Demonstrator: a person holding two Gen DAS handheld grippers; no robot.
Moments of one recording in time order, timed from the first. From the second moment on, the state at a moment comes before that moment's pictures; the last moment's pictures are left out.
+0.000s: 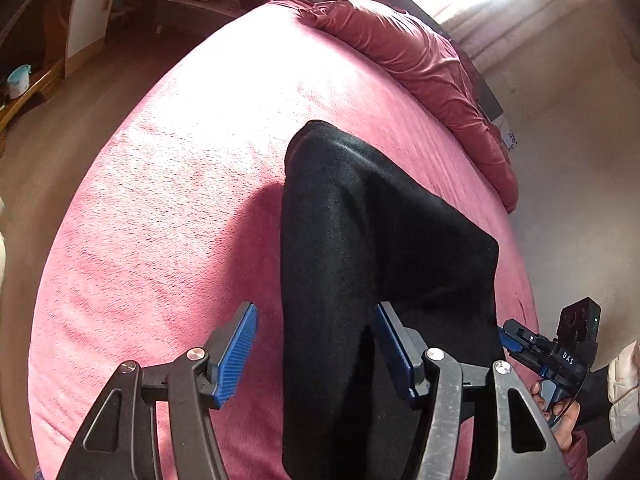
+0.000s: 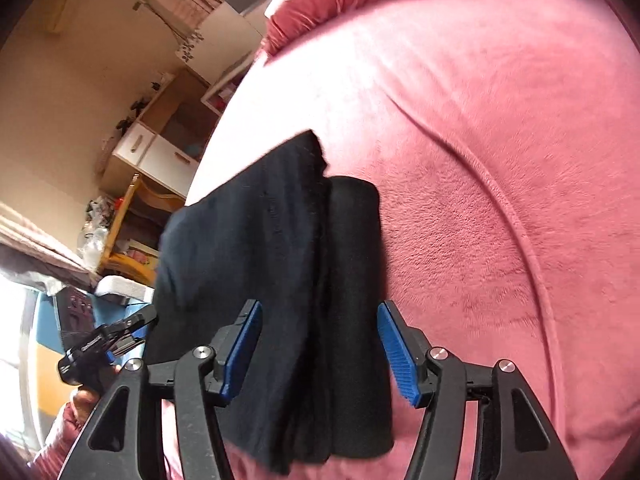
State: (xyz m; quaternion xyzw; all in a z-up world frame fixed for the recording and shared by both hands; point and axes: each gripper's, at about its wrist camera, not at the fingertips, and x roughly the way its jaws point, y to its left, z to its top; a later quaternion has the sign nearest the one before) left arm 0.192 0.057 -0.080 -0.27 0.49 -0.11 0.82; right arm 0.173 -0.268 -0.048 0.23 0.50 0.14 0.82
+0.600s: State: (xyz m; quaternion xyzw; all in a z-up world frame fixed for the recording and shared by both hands) left arm 0.136 0.027 -0.088 -0.19 0.49 -0.06 0.85; right arm 0.135 -0.235 -0.066 0.11 0.53 0.08 0.83
